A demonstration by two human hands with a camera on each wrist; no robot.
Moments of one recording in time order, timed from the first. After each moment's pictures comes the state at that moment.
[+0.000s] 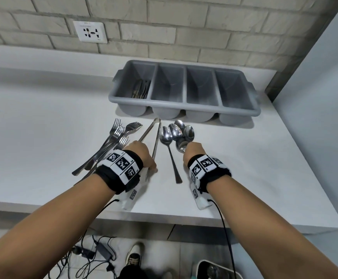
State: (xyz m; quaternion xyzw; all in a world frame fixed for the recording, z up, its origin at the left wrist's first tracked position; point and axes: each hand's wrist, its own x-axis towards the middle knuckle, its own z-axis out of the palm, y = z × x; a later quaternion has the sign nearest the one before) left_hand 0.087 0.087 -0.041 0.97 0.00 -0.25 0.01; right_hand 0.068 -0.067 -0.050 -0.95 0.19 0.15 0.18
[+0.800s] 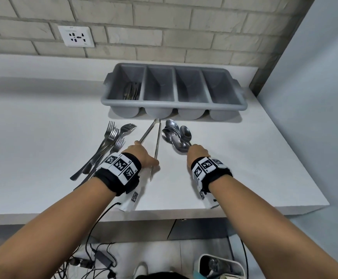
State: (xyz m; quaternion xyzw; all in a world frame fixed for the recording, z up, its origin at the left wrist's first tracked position) left_hand 0.077 0.094 -0.045 0.97 -0.02 -0.23 0.11; right_hand 0.051 -0.074 -0.067 -0.95 0.24 0.14 0.11
